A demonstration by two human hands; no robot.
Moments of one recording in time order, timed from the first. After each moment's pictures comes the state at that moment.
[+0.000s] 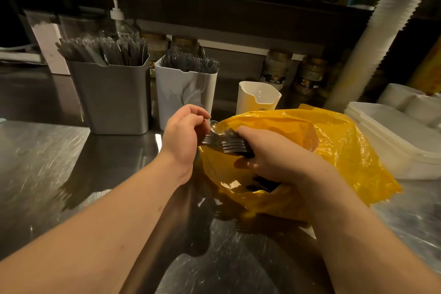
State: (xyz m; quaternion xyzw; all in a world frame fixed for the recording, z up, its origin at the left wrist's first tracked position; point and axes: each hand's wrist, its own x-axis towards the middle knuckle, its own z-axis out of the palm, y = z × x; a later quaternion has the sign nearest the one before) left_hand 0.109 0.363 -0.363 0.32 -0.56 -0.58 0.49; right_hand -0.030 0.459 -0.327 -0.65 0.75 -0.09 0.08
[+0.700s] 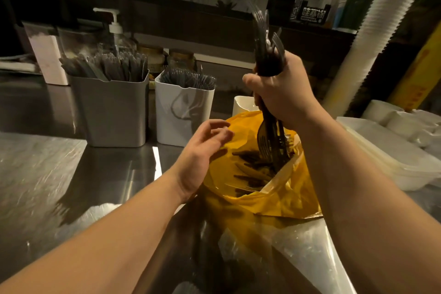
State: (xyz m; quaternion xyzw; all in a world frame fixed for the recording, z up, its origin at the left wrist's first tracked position) left_hand 0.108 0.371 -0.364 0.14 -0.62 -0.68 0.37; right_hand -0.044 0.427 -0.239 -0.59 0.63 -0.50 -0.04
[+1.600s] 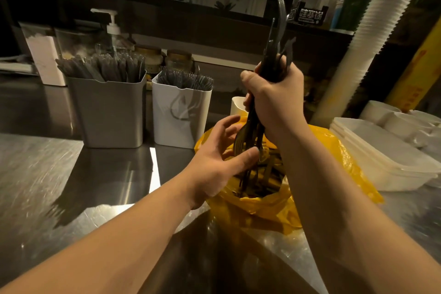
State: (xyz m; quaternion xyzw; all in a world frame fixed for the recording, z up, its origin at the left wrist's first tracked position) left_hand 0.096 0.387 -0.364 0.10 -0.69 -0.64 0.33; right_hand -0.028 0.425 -0.263 -0.50 0.57 -0.65 -0.02
